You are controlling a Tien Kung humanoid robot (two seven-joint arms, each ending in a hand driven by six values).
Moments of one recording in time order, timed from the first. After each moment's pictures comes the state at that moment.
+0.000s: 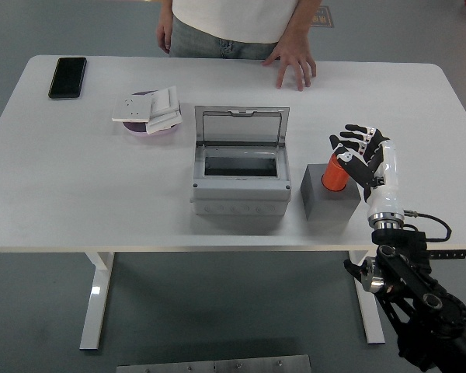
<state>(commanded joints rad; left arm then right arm) -0.14 0.47 -0.55 -0.41 0.16 0.12 0.15 0.19 -0.10 1.17 1.18 -1.01 -0.44 0.45</state>
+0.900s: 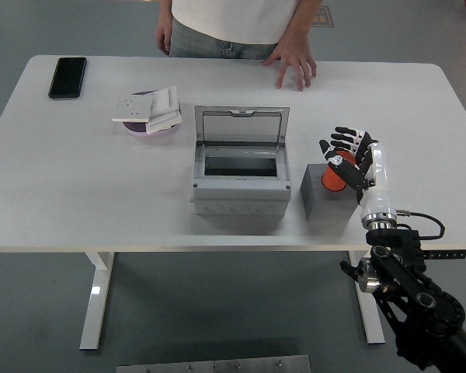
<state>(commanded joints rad) -0.15 0.48 -0.57 -0.41 0.20 0.12 0.16 0.21 -0.09 1.15 1.16 -1.05 -0.43 0.41</state>
